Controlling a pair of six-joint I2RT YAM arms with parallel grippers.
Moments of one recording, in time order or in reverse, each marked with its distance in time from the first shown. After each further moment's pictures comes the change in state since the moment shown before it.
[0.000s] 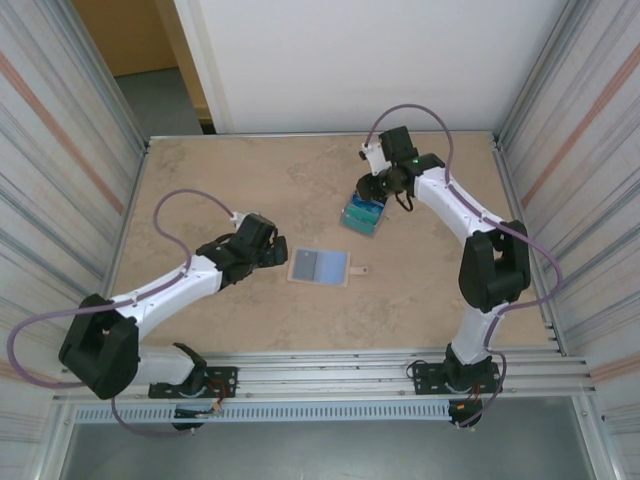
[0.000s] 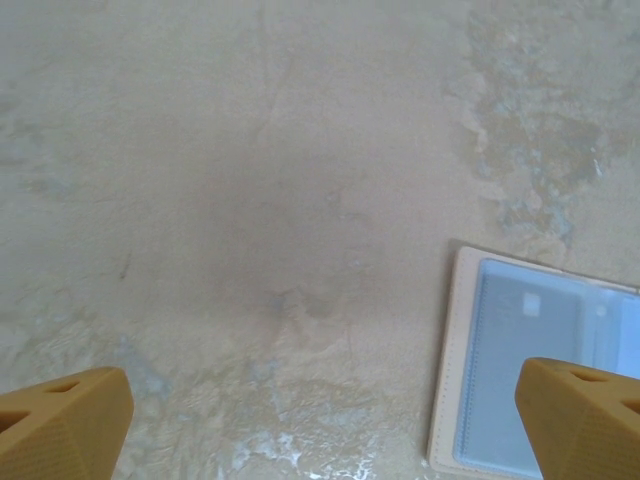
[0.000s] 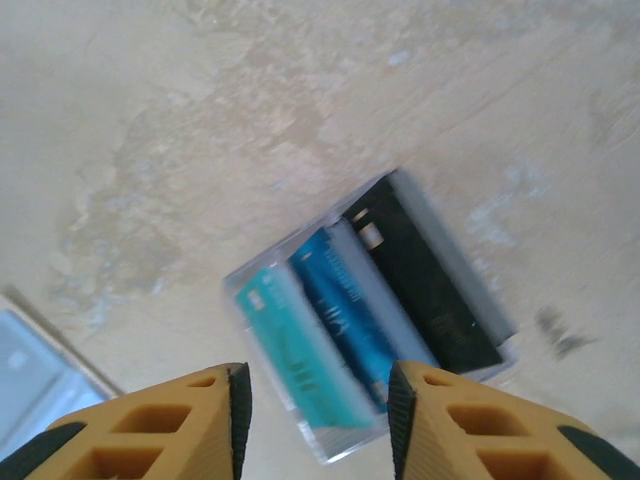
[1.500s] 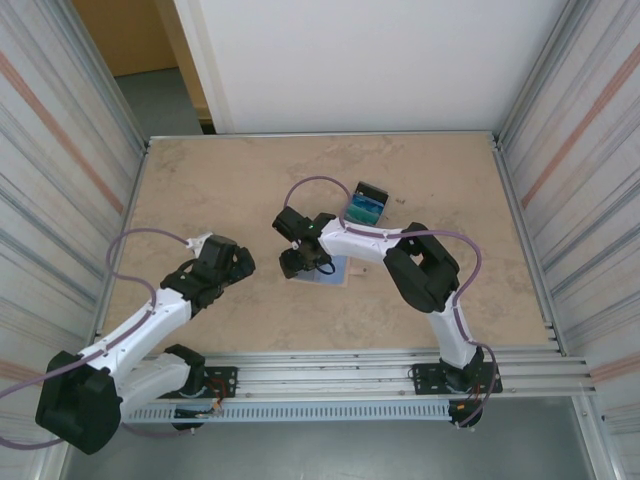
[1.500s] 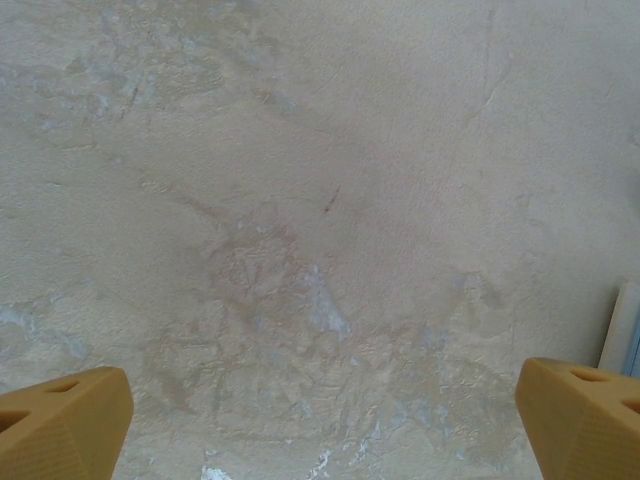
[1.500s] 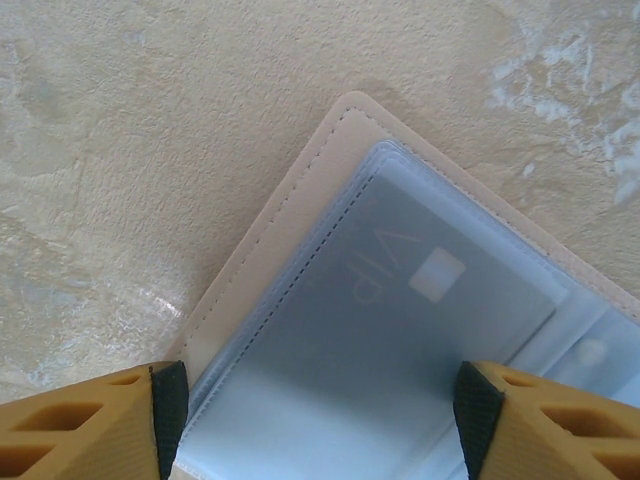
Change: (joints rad) left arm 0.165 -0.287 -0.245 -0.024 0.014 -0.142; right arm 0.524 0.312 0.032 -0.027 0.155 0.488
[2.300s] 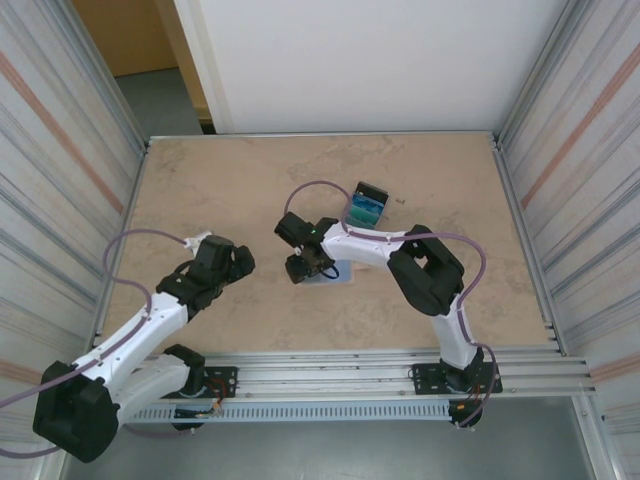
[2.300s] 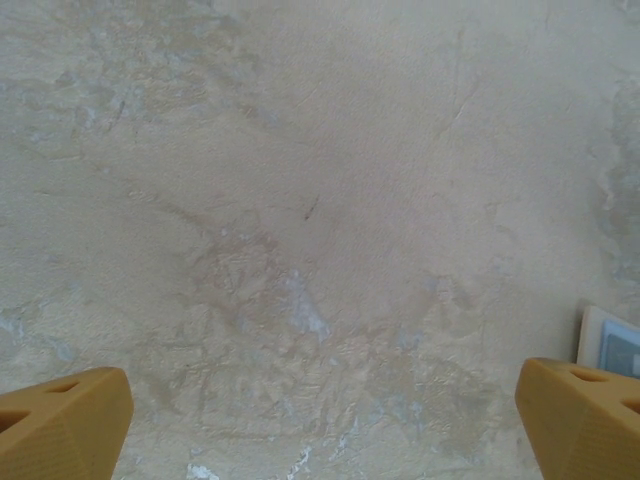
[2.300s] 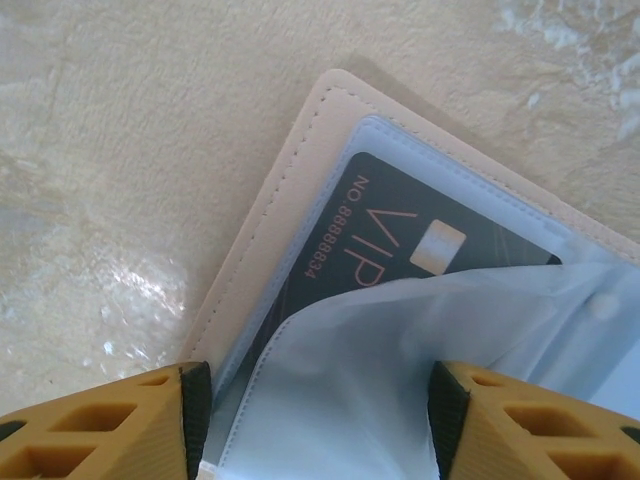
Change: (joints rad) left arm 0.000 -0.055 0.000 0.000 0.015 0.000; right arm 0.013 -0.047 -0.069 -0.004 0.015 -0.048
